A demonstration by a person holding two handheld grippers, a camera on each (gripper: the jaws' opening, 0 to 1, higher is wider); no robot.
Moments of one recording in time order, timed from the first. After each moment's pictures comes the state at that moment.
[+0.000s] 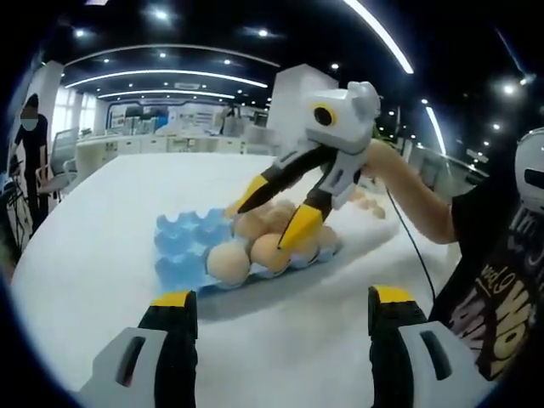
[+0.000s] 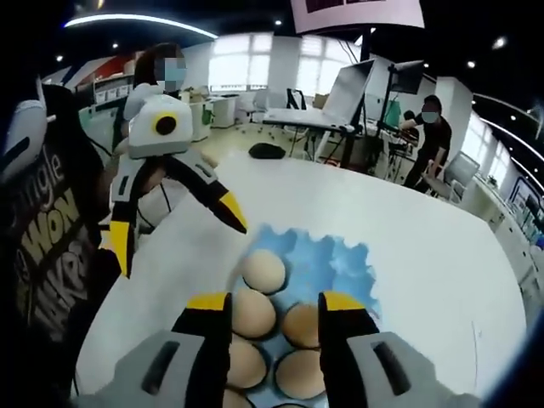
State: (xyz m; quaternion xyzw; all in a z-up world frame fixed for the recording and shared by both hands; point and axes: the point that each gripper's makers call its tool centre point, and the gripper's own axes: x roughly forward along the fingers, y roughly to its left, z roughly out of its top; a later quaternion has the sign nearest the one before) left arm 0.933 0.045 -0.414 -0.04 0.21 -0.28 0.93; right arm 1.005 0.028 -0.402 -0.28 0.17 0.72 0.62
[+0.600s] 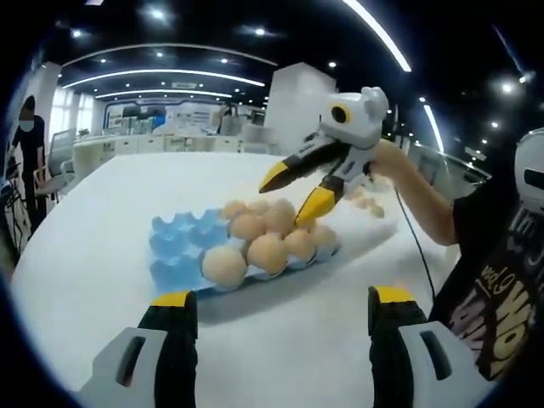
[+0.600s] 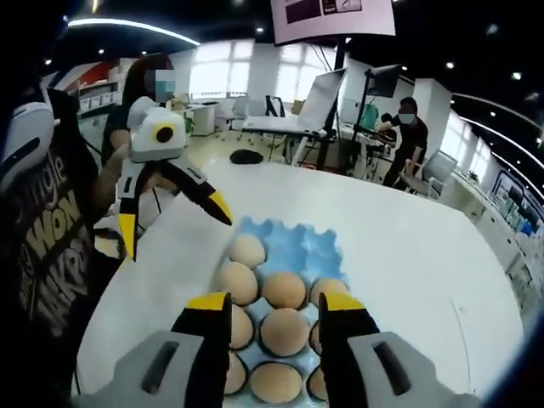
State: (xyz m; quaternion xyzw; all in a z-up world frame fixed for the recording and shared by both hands) left arm 0.937 0.043 -0.416 -0.04 0.22 -0.29 0.93; right arm 1.029 -0.014 -0.387 -0.26 0.15 0.69 0.66
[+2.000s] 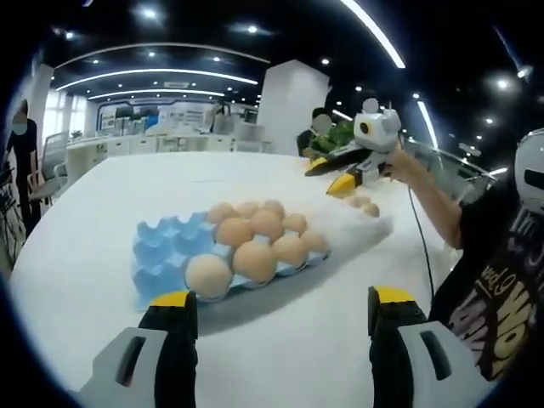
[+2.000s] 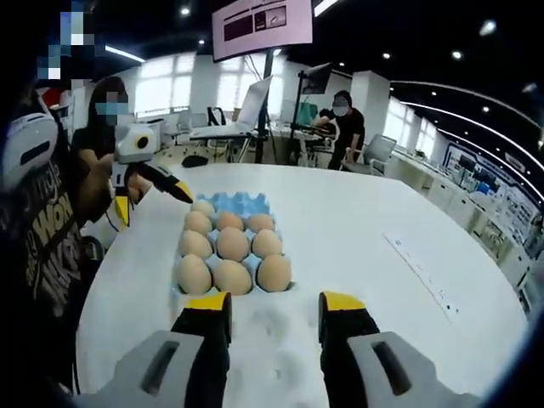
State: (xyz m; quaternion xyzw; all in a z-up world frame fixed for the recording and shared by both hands) left arm 0.940 0.022 -0.414 -0.03 0.22 -0.30 0.93; right arm 1.072 -0.141 -0.379 -0.21 0.16 0.59 0.76
